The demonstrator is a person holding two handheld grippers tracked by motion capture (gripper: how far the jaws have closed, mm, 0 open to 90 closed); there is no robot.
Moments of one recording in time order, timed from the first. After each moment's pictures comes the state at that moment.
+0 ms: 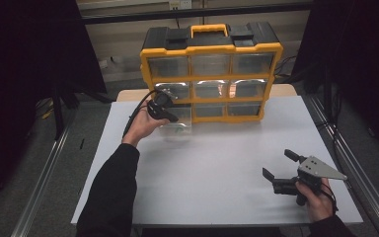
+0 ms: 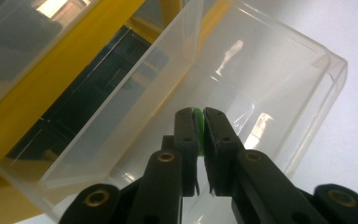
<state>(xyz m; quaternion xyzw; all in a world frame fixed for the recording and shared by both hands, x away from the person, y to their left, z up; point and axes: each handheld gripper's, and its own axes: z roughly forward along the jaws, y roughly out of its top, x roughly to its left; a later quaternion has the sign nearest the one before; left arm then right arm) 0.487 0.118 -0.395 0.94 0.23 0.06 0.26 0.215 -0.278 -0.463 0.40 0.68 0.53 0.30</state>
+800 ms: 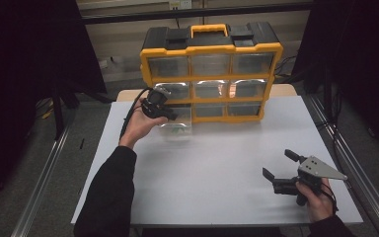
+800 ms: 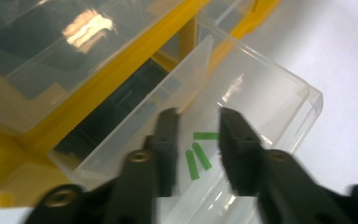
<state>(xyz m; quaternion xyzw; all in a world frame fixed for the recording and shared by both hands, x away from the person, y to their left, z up) 0.472 0.131 -0.381 0.90 0.27 0.11 0.33 0.215 -0.278 -0.463 0.40 0.68 0.53 0.30</state>
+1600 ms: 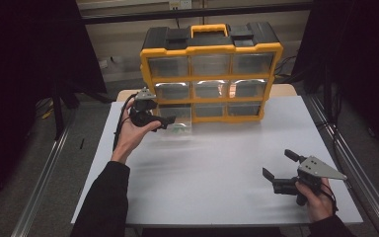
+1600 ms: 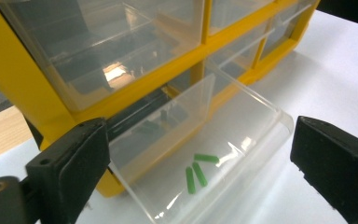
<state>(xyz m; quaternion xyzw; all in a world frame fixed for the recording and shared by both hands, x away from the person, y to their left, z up) 0.438 0.160 -0.383 0.83 0.30 0.15 0.44 0.215 -0.278 -0.463 0.40 0.68 0.53 0.31</state>
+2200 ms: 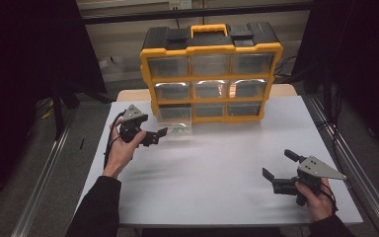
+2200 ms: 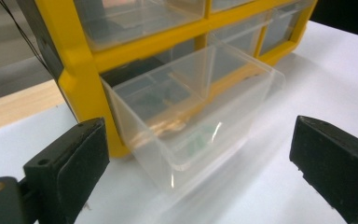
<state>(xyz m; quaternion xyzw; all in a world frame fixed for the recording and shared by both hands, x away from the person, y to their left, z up) 0.398 0.195 -0.413 0.79 0.32 0.19 0.49 0.216 -0.277 -0.463 0.40 0.68 0.53 0.31</state>
